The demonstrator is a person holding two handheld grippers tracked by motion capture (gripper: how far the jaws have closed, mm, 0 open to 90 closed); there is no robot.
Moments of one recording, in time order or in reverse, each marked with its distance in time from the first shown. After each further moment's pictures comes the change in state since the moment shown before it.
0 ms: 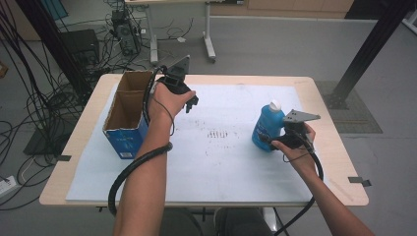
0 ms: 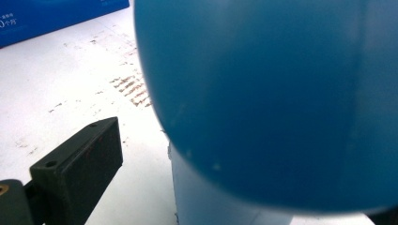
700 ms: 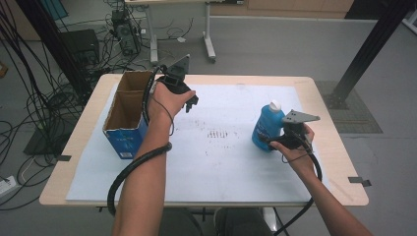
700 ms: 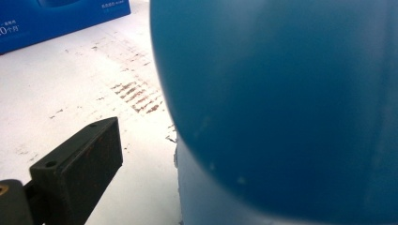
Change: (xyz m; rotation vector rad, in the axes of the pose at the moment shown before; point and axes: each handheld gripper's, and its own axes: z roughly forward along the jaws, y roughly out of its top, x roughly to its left) left arm 0.000 0.000 -0.003 -0.008 0.000 0.000; right arm 0.003 0.000 0.001 -0.027 -0.004 -0.001
